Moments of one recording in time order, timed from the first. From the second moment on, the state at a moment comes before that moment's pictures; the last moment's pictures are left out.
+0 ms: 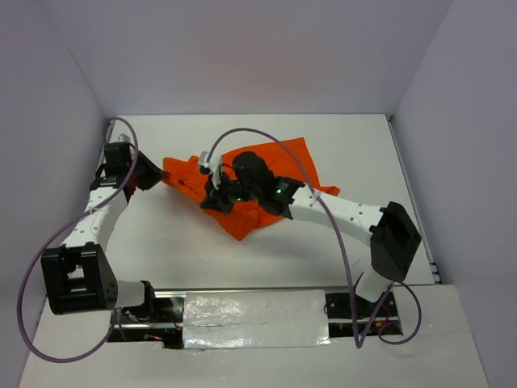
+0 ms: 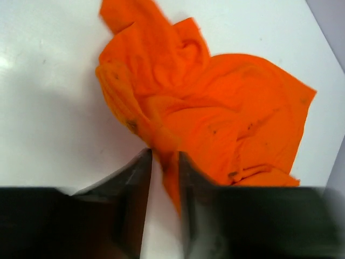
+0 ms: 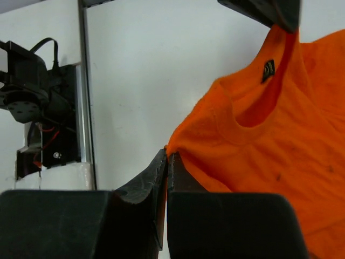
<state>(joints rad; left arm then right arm) 0.13 1.32 0.95 -0.31 0.22 -0.69 0.94 1.62 1.29 -0.04 -0.41 -0.04</state>
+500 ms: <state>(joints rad) 0.17 1.14 1.02 -0.51 0.04 -0.61 1.06 1.92 1.55 -0.20 -0.48 0.00</state>
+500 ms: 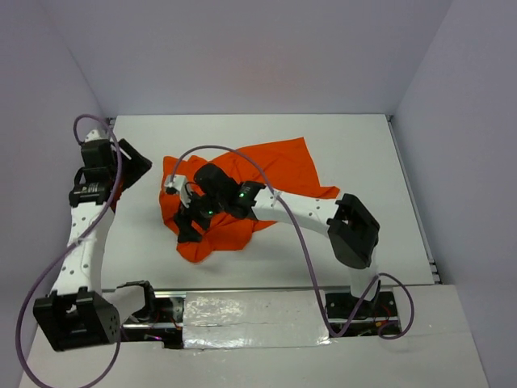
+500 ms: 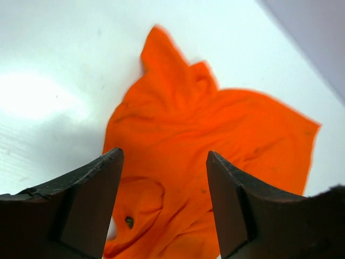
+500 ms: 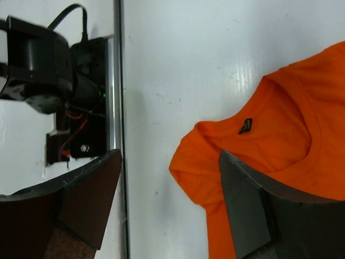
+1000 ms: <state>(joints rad) -0.04 0.88 0.82 -0.56 0.29 -0.64 0.60 1.34 1.25 -0.51 -0.70 -0.67</state>
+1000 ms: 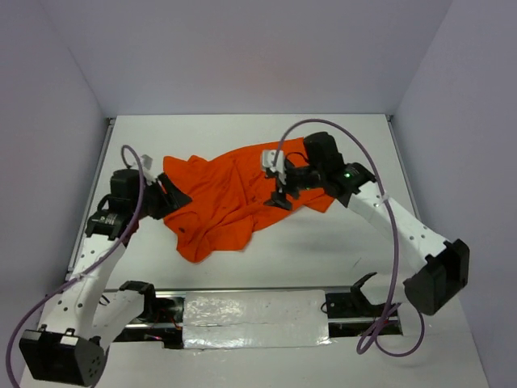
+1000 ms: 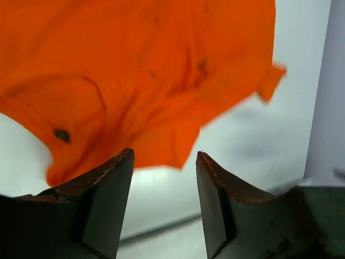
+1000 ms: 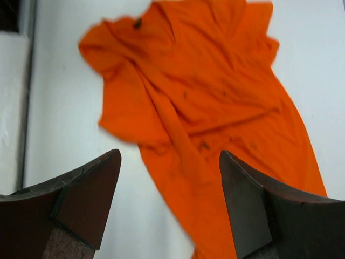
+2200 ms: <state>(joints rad) -0.66 1.28 0.83 -0.81 -0.32 -1.00 0.15 1.23 0.96 -0.47 -0.64 -0.71</state>
